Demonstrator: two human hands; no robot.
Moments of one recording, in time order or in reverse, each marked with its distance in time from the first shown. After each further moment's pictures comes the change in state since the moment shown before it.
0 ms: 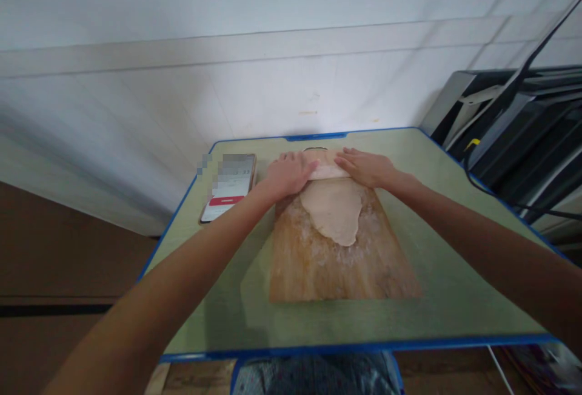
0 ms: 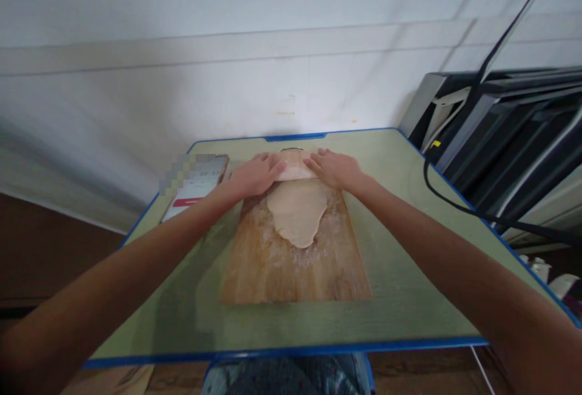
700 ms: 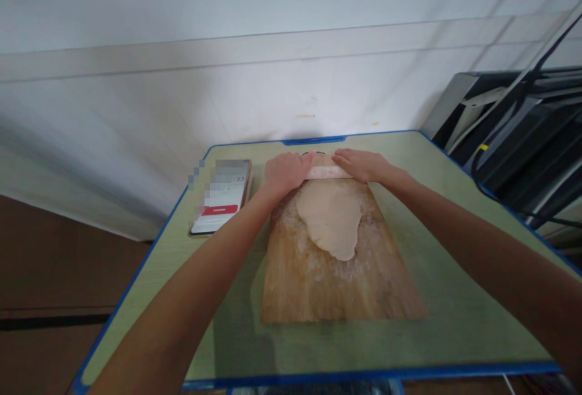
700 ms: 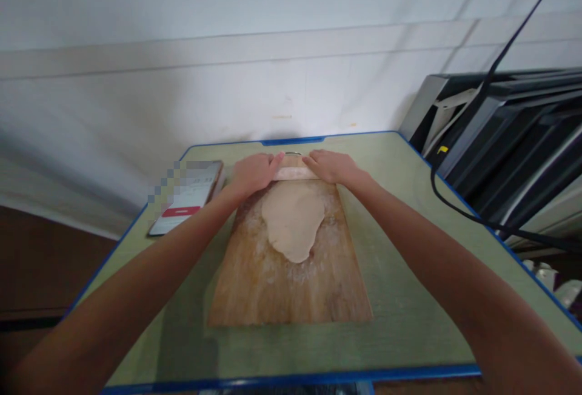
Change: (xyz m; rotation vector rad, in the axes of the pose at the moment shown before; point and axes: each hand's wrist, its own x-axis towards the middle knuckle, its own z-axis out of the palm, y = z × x) left_hand 0.034 0.003 0.008 0.076 0.052 -0.172; right_hand 0.031 0.010 -0.004 0.045 0.012 -0.074
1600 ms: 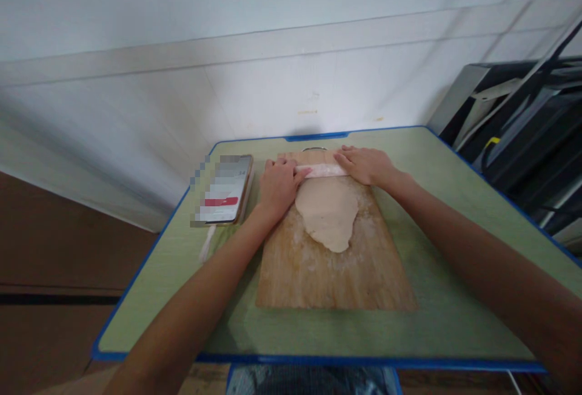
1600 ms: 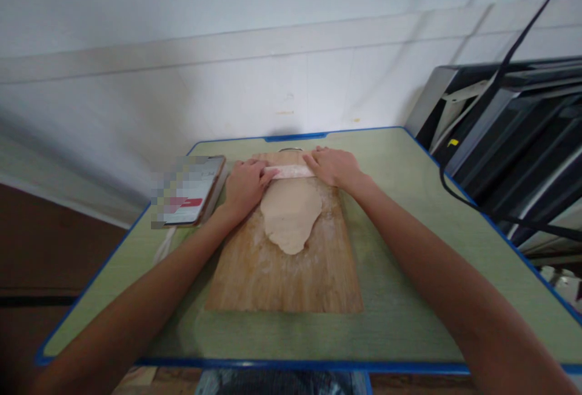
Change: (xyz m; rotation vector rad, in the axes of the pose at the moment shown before) left_hand -0.049 -0.002 0.007 -0.003 0.171 0.004; right_hand -0.021 -0.007 0.003 -0.054 0.099 0.061
